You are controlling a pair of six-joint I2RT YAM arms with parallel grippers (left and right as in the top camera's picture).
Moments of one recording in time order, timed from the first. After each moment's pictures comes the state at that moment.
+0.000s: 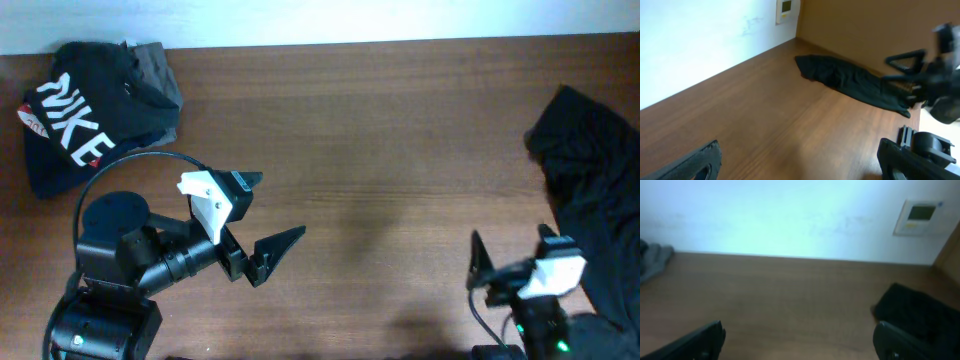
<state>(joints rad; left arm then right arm) -0.23 0.83 1.08 -0.61 0.74 0.10 -0.03 0.14 0.59 -0.61 -0.10 -0.04</state>
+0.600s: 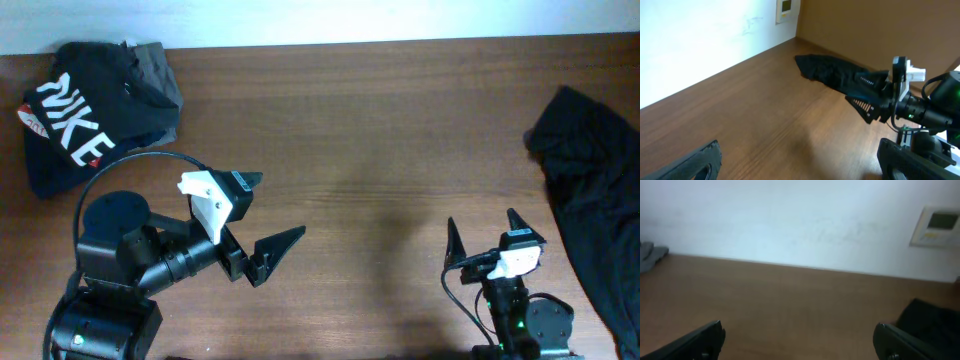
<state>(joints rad) -0.23 0.83 1.08 -0.61 0.74 0.10 -0.03 0.02 0.17 -0.16 -0.13 -0.06</state>
